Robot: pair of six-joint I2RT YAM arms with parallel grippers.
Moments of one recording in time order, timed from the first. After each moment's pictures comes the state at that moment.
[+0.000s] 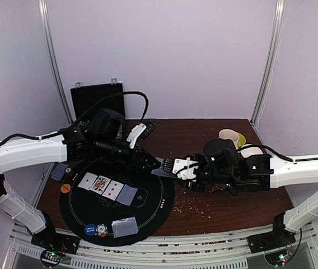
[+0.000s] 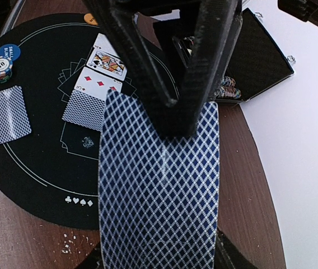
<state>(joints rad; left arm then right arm) -0.90 1.45 1.14 -0.29 0.35 -0.18 1.15 1.31 0.91 -0.13 0.23 -0.55</state>
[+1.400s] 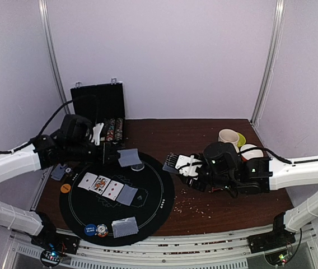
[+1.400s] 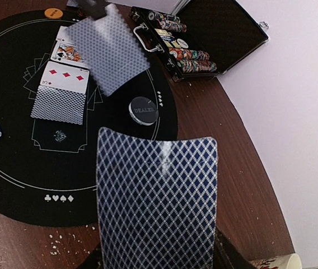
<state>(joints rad) -0.71 1.16 0.90 -0.38 0.14 -0.51 1.14 1.30 0.86 -0.09 0.36 -0.45</state>
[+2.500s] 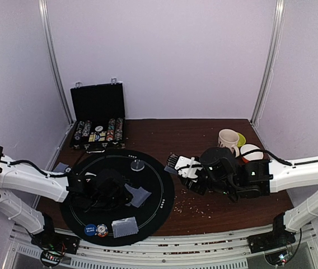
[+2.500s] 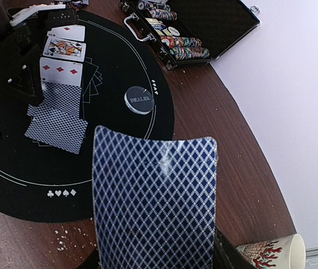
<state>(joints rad) -1.10 1.38 0.61 -0.14 -0.28 -1.42 1.20 1.31 0.88 -0.15 0.48 -0.34</state>
